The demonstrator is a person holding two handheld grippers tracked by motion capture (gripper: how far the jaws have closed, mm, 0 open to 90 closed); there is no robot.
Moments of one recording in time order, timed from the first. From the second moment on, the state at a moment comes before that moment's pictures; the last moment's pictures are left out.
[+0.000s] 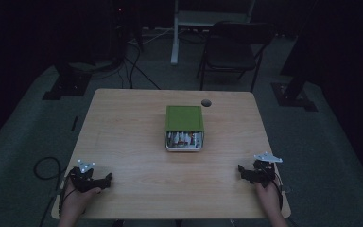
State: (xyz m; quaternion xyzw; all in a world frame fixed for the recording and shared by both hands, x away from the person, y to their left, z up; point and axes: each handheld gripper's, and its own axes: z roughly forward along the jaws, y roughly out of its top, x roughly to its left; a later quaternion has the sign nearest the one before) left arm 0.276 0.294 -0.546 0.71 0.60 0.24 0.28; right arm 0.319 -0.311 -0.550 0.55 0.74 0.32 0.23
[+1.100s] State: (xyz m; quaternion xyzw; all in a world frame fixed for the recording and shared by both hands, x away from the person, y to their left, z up) left arm 0.288 0.261 -0.539 0.77 0.52 0.26 0.26; right arm 0.319 -0.311 -0.550 0.55 0.74 0.32 0.23
